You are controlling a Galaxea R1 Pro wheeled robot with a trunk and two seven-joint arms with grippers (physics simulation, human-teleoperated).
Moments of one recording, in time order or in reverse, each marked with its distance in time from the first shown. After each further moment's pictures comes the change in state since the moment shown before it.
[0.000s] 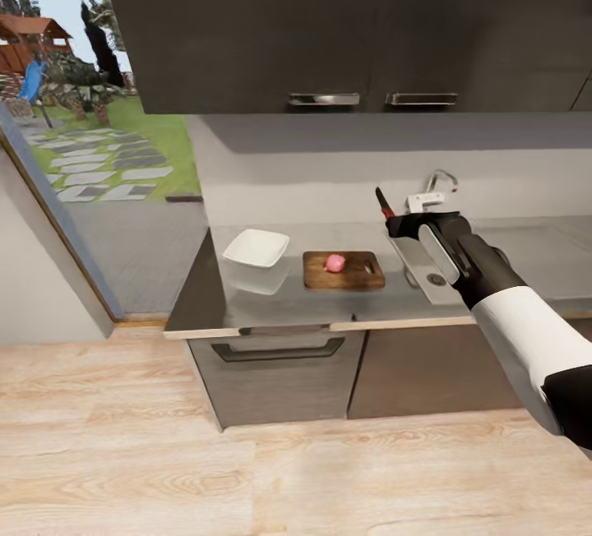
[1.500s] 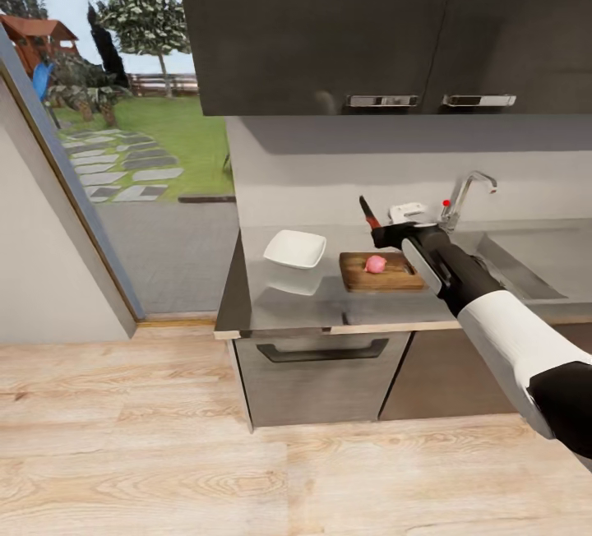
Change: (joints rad) left arm 0.000 0.005 -0.001 -0.005 0.000 -0.003 -0.001; right arm 0.008 0.039 0.085 0.081 0.007 -0.096 0.026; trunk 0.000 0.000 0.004
